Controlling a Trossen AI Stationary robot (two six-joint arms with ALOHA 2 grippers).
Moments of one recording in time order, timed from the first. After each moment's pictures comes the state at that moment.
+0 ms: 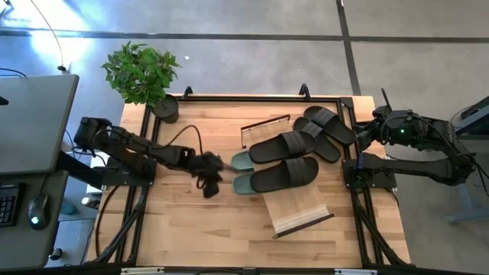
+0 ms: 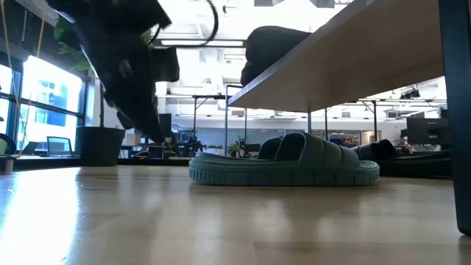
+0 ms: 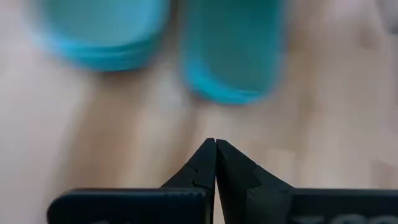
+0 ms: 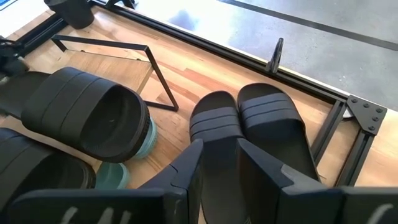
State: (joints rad) left arm -0.01 1.46 0.67 -0.14 0.03 -0.43; right arm -0.28 0.44 1.06 -1.35 0.37 0.54
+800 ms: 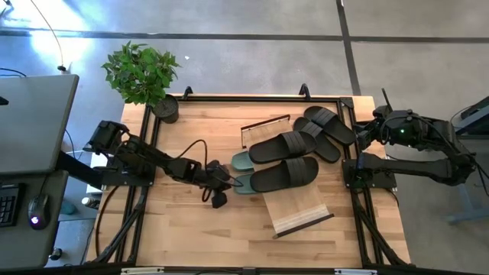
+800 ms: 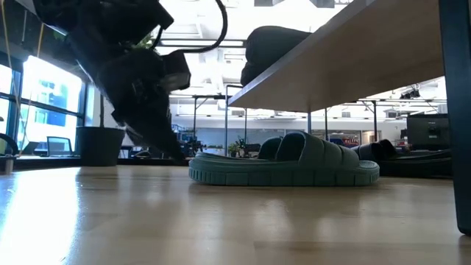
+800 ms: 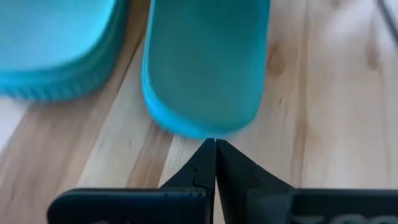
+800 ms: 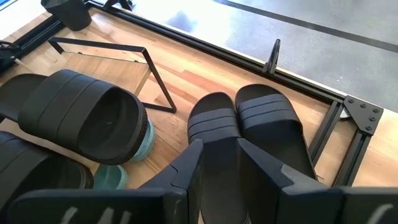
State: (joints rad) left arm -0.12 1.64 0.67 0.13 -0.15 -0.50; right arm -0.28 0.44 1.06 -1.35 0.38 0.54
